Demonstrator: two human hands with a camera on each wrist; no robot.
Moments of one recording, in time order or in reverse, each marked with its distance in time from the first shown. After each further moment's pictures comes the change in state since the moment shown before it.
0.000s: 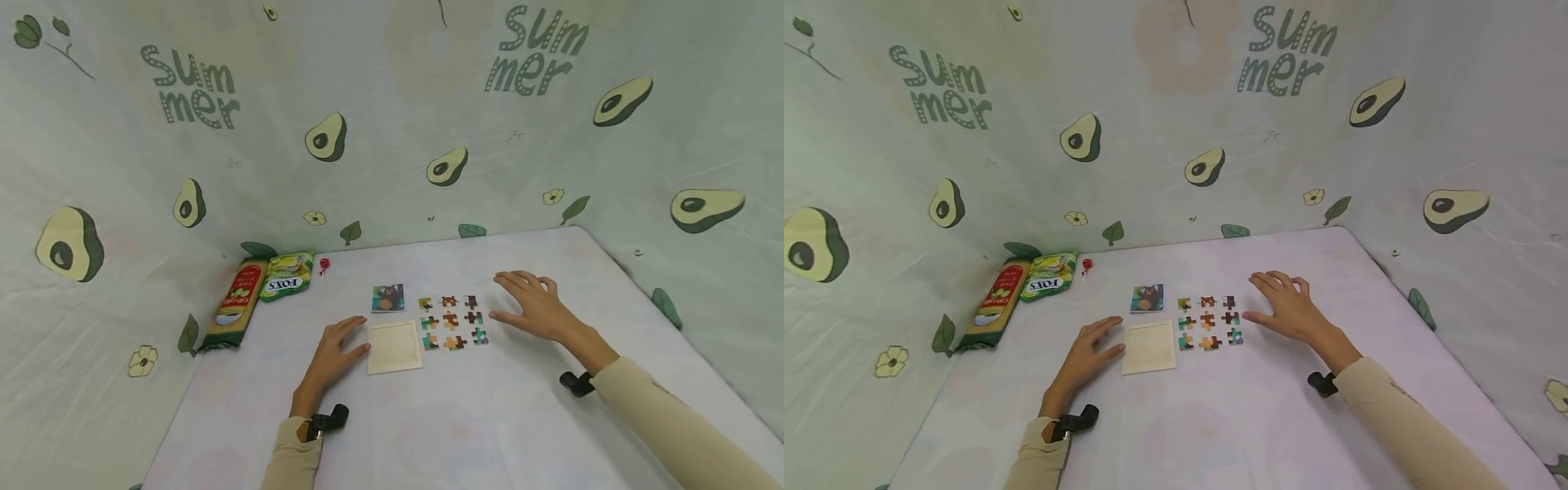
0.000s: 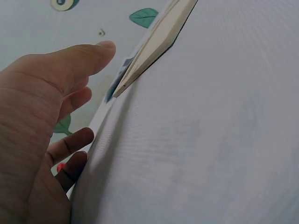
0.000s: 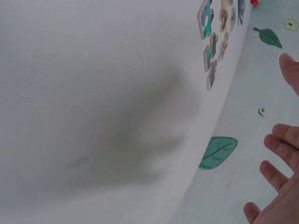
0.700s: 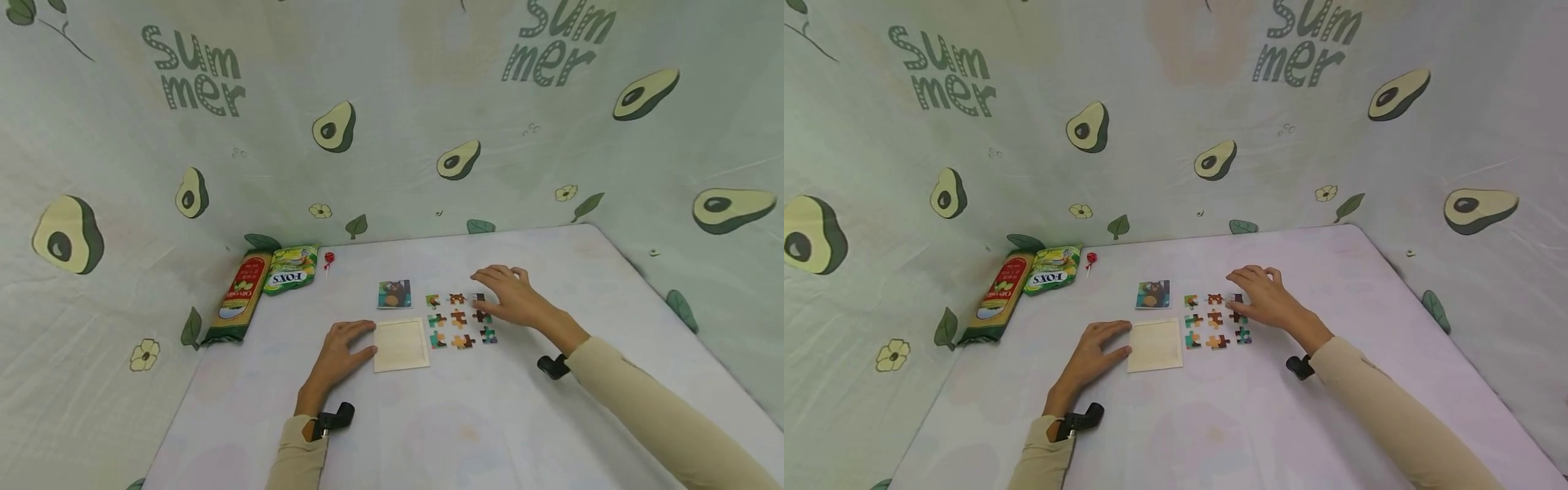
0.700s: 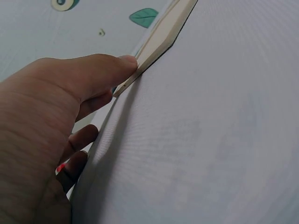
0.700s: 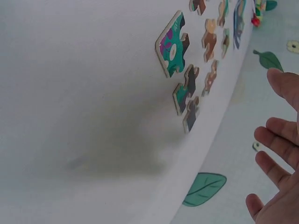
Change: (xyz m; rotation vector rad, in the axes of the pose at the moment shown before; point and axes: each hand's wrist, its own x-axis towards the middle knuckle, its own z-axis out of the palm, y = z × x) left_hand -0.001 -0.004 0.001 0.077 -0.041 0.035; right_hand 0.050 -0.029 0.018 0.016 -0.065 -0.128
